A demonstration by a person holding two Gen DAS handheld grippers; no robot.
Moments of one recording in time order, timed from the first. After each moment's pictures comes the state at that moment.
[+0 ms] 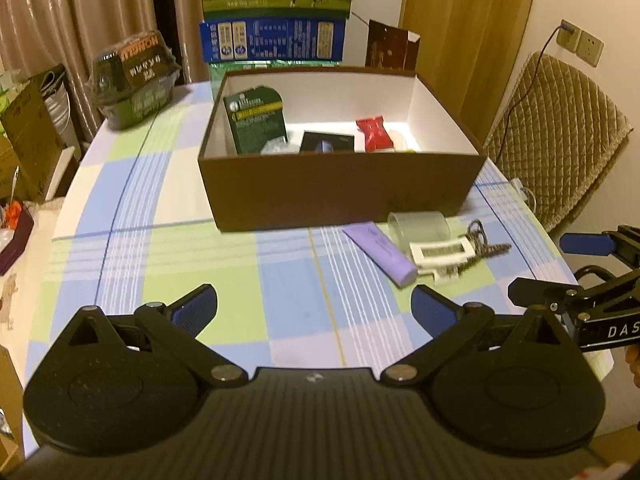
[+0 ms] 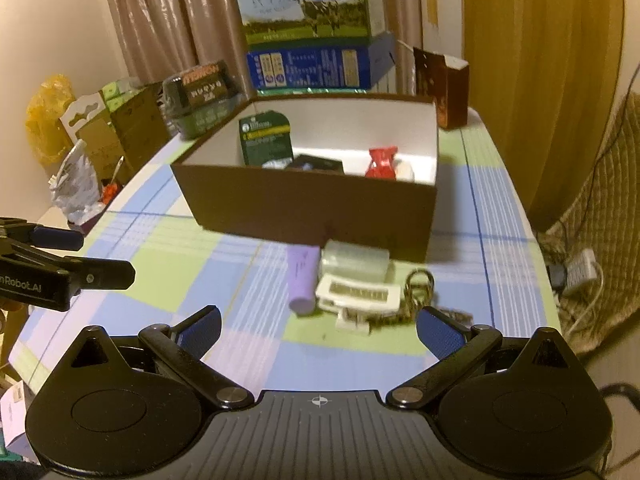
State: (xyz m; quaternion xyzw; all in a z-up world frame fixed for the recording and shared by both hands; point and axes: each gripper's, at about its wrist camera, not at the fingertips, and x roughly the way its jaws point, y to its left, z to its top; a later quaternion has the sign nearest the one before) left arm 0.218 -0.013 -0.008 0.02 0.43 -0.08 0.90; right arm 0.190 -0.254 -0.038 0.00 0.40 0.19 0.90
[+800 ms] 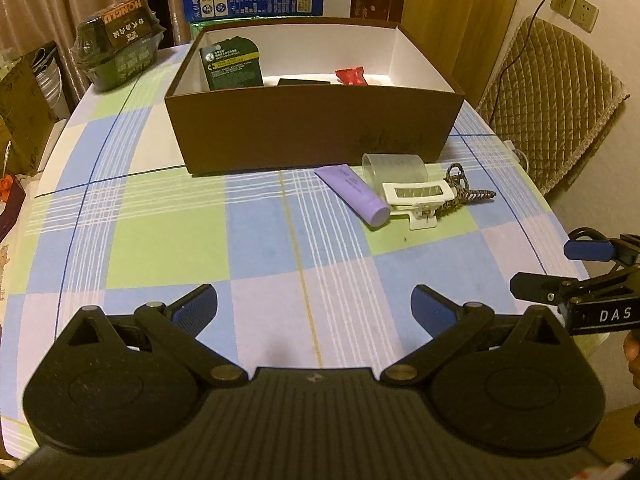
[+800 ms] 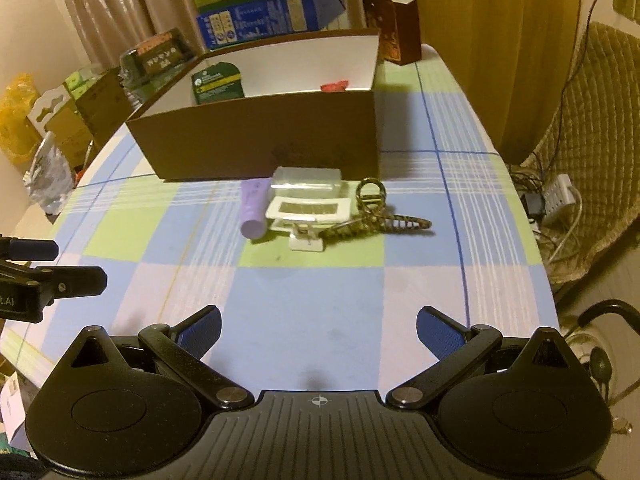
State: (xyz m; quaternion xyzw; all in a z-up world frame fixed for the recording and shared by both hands) left arm 0.192 -0.043 -0.039 0.03 0.47 -0.08 0.88; right arm 0.174 -0.292 -0.071 0.03 0.45 0.15 0.88
